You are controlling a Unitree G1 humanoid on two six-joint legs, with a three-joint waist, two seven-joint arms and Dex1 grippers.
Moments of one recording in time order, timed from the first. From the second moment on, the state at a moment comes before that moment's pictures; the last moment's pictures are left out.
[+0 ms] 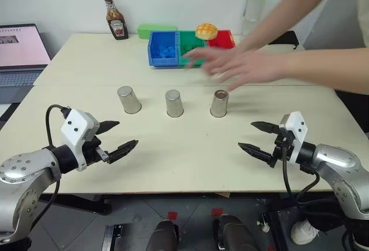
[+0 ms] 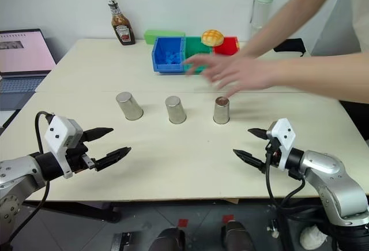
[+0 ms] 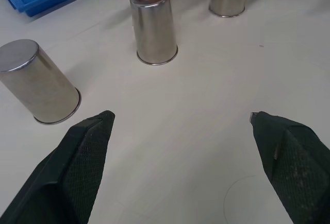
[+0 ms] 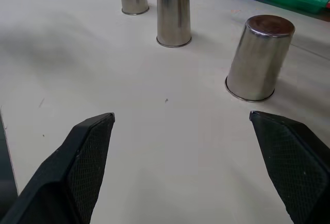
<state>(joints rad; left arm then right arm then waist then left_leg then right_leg) 0.07 0.84 0.42 -0.47 -0.55 0.64 -0.80 -0.13 -0.67 -0.09 -0.42 0.50 0.54 0.80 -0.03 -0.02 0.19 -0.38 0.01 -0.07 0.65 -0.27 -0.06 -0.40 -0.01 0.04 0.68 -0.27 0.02</state>
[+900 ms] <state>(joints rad) -0.28 0.61 0.11 -0.26 -0.39 0.64 -0.55 -0.28 -0.57 0.00 -0.45 0.57 0.68 0.72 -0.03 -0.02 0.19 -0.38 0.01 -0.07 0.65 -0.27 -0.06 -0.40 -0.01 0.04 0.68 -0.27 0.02</state>
